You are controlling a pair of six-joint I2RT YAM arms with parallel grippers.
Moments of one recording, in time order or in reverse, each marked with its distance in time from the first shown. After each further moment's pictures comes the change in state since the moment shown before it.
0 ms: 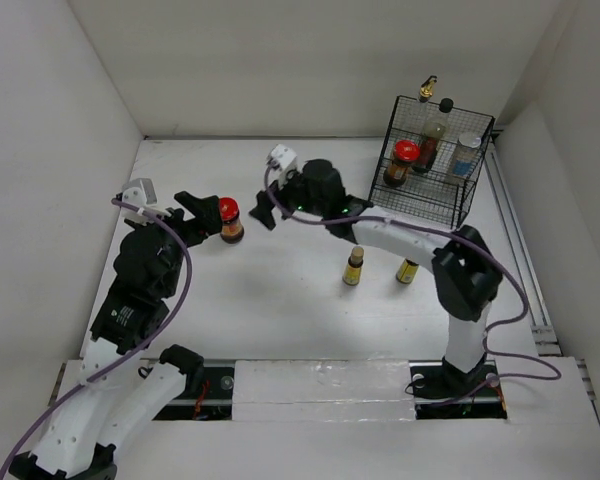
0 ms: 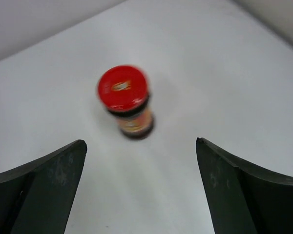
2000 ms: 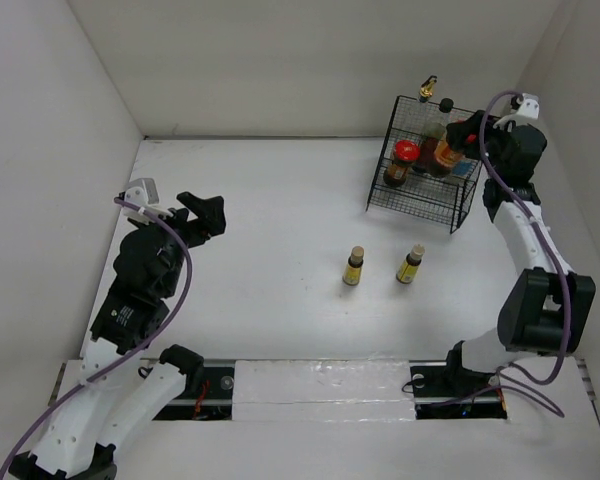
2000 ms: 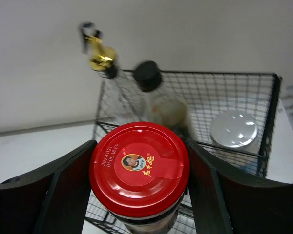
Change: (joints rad) left arm 0.000 0.000 0.000 0.003 0.038 -0.013; right arm -0.871 -0.385 -0.249 0.082 -0.034 0.307
